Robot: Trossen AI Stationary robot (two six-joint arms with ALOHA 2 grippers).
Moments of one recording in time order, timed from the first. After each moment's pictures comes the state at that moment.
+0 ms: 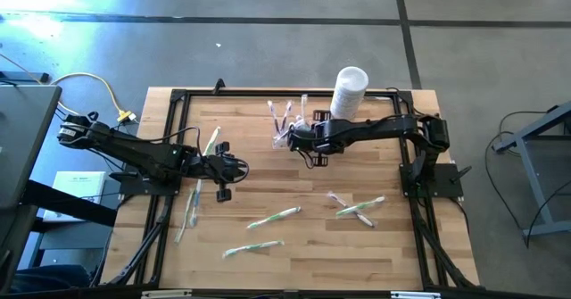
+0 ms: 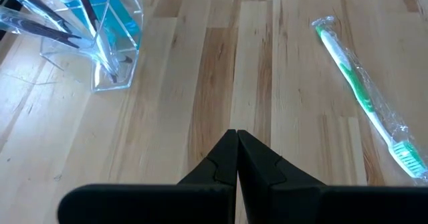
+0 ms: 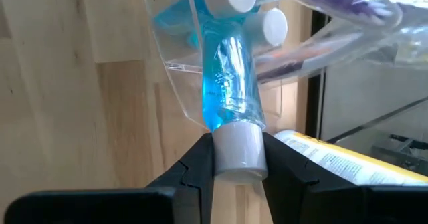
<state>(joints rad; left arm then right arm) -0.21 1.01 0.63 -0.35 -0.31 -0.17 -0.09 1.86 1.47 -0.99 0.57 -0.11</state>
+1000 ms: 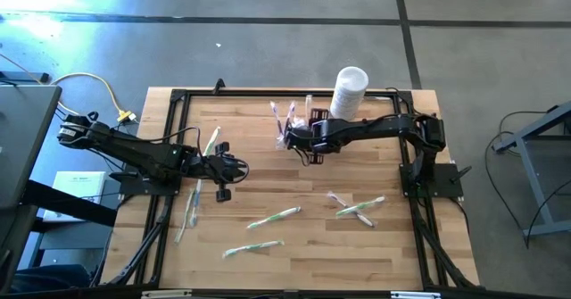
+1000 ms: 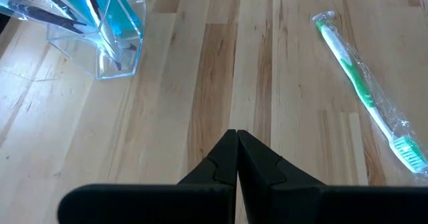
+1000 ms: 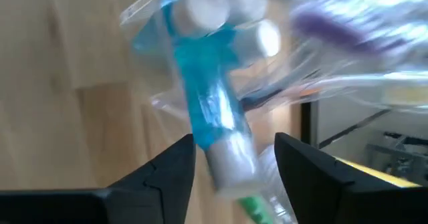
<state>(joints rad) -0.21 1.01 0.62 -0.36 -0.31 -0.17 -0.11 1.89 1.47 -0.91 0.61 -0.11</state>
